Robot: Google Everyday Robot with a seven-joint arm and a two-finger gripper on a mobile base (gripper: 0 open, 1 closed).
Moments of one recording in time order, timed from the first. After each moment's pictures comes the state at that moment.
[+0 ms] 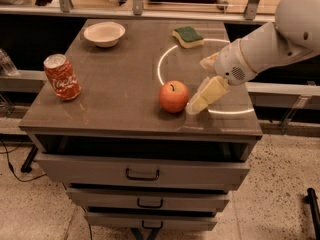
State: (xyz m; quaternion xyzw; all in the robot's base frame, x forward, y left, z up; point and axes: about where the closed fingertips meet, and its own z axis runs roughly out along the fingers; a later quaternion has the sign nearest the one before) arm 0.566 -0.102 0.875 -0.55 0.74 0.20 0.32
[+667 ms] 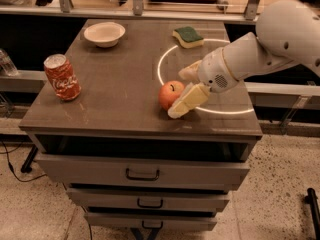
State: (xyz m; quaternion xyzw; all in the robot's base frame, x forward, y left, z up) arm 0.554 -0.055 0.863 -0.57 0.71 0.25 0.33
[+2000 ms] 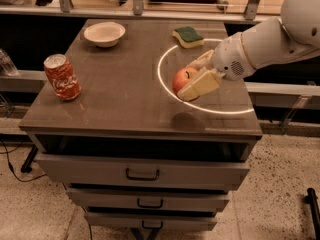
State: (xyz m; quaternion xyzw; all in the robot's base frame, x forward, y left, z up) arm 0.561 -0.082 0.901 -0.55 0.72 0.23 0.36
